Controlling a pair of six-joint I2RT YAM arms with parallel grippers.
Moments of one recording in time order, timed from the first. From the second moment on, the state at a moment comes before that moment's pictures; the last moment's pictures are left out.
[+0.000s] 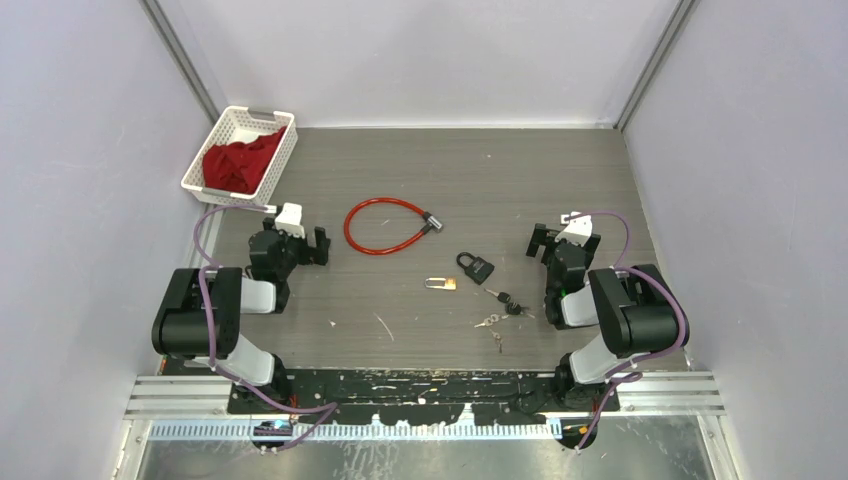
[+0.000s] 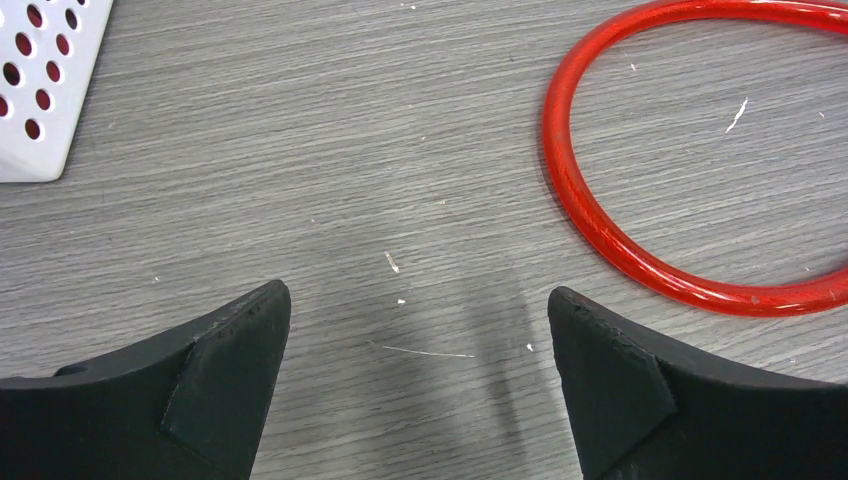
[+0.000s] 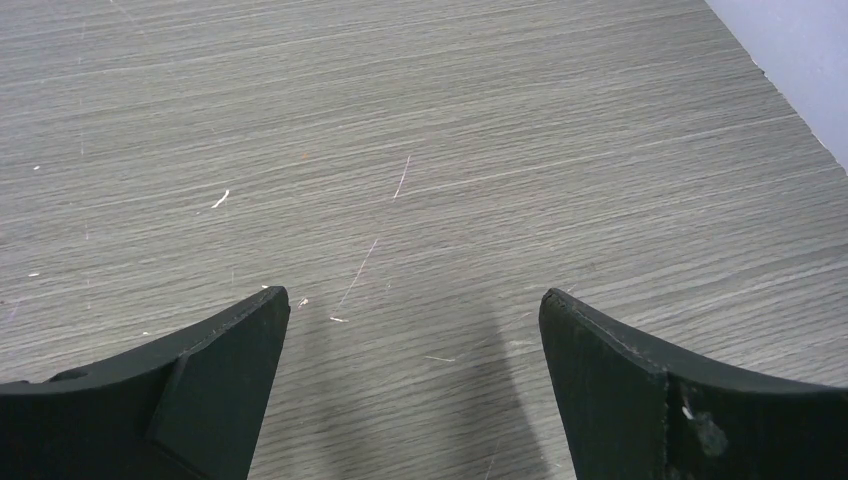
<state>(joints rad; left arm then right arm) 0.00 1.55 0.33 0.90 0.23 0.08 0.09 1.55 0.20 1.15 0.35 0.05</state>
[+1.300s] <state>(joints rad) 0.01 1.36 0.91 -0.22 0.42 0.15 0.30 1.05 0.60 -0.07 0.20 0.45</state>
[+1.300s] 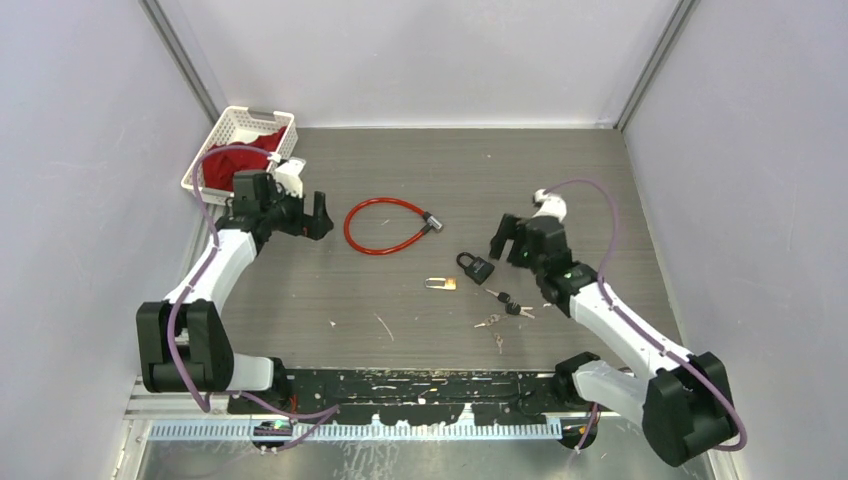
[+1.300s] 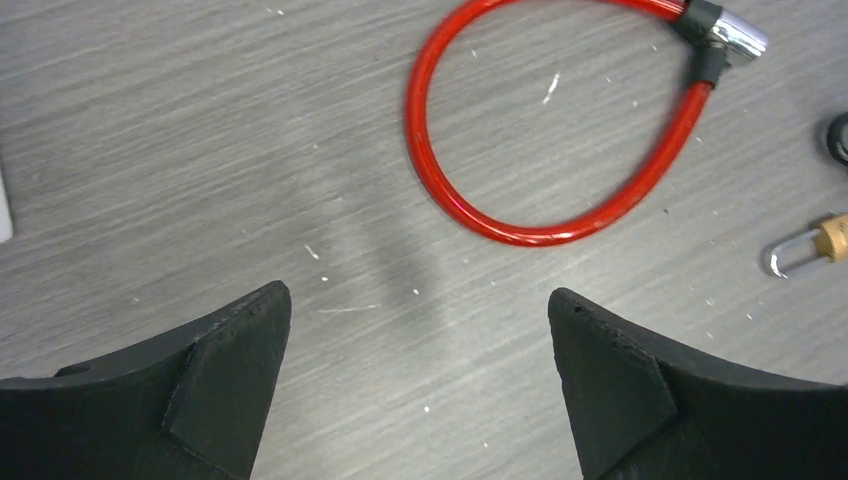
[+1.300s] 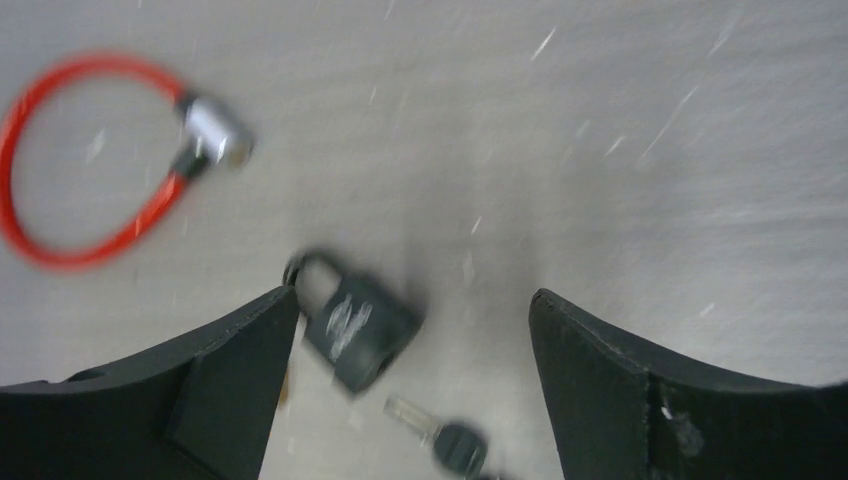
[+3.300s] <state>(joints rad) -0.05 1.38 1.06 -0.64 0.61 0.27 0.55 1.30 0.65 -0.50 0.31 0.60</state>
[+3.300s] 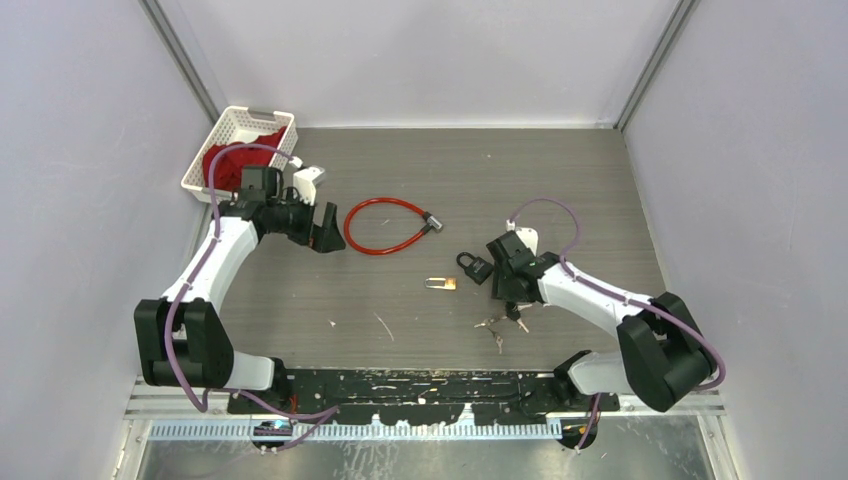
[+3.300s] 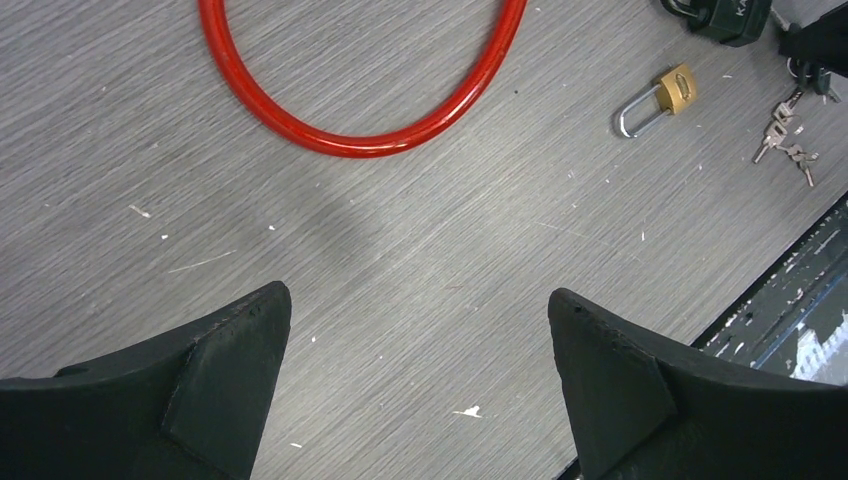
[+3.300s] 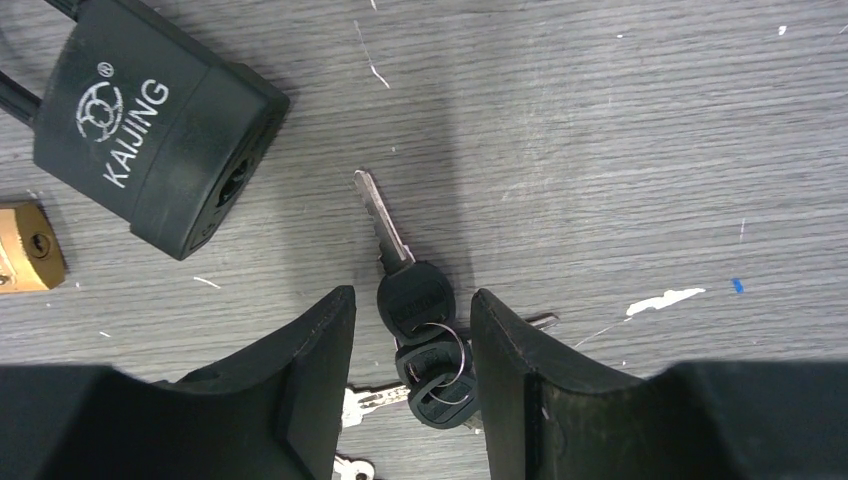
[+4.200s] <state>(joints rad) -0.06 1.38 1.08 -0.67 0.66 0.26 0.55 1.32 0.62 -0.43 0.28 0.61</state>
